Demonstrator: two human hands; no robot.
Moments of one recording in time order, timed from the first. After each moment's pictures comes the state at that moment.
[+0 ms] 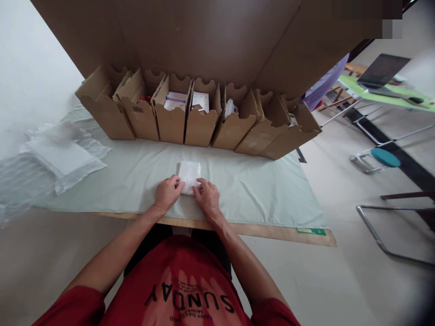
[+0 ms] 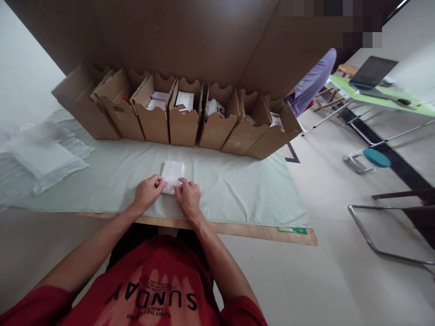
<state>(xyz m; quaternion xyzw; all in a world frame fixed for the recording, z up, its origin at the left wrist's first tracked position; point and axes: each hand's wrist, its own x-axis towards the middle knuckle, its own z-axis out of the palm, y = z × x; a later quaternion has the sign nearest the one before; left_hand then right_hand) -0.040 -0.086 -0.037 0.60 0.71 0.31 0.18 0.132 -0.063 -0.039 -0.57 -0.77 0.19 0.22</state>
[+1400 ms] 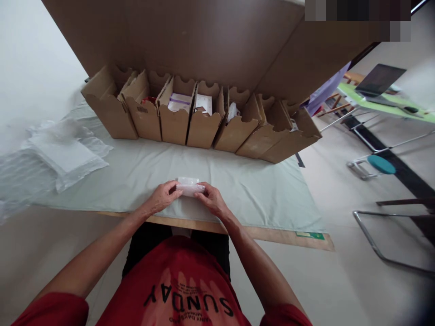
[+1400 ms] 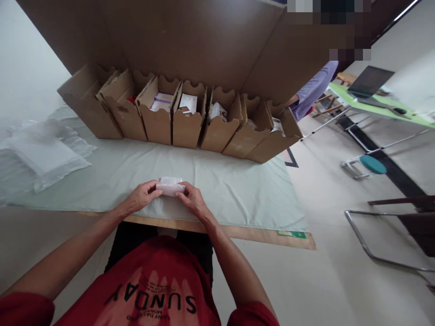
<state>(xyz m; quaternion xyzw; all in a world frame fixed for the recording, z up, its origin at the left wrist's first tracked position) -0.071 -0.104 -0.018 0.64 0.58 0.34 0.38 0.160 -0.055 -0.031 -0.43 -0.74 0.45 0.26</state>
